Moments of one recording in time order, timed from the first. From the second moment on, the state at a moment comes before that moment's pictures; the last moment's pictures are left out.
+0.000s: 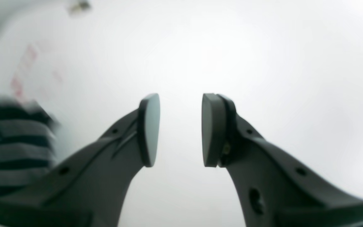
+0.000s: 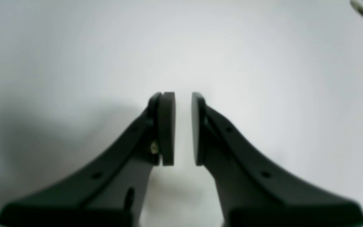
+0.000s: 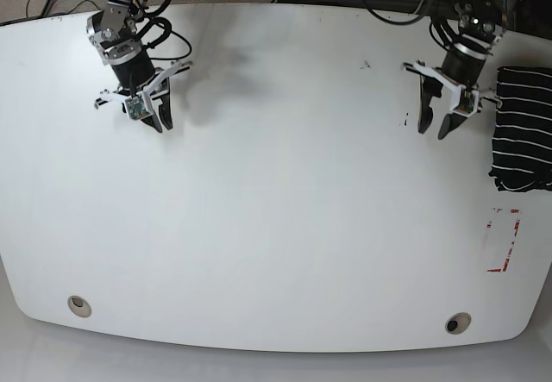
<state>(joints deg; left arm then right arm) 26.8 -9.6 -20.2 100.7 -3.1 -30.5 0.2 -21.8 1.4 24.7 98.4 -8.5 39.7 -7.0</state>
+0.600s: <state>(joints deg) 56.0 -3.5 -20.2 110.3 -3.5 -30.0 -0.4 -46.7 1.4 24.4 102.7 1.8 38.2 -2.7</state>
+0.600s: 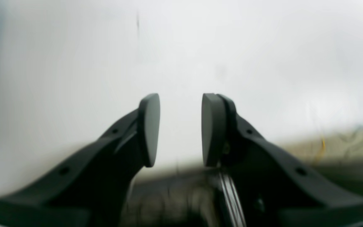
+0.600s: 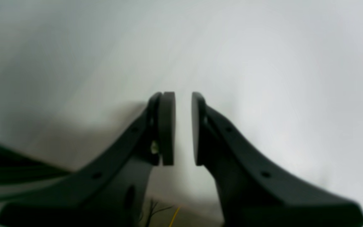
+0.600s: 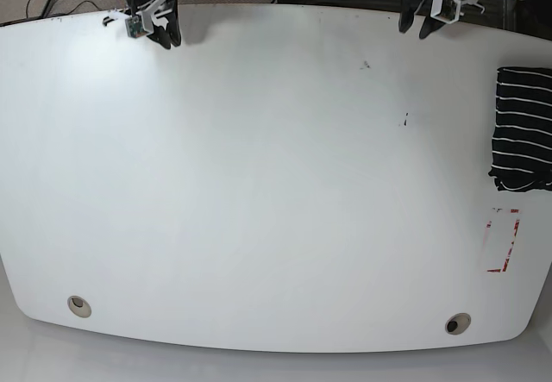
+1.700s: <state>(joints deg) 33.2 -7.5 -9.6 48.0 -3.9 -29.0 -1.4 -42.8 5.0 17.2 62.5 4.3 37.6 2.8</state>
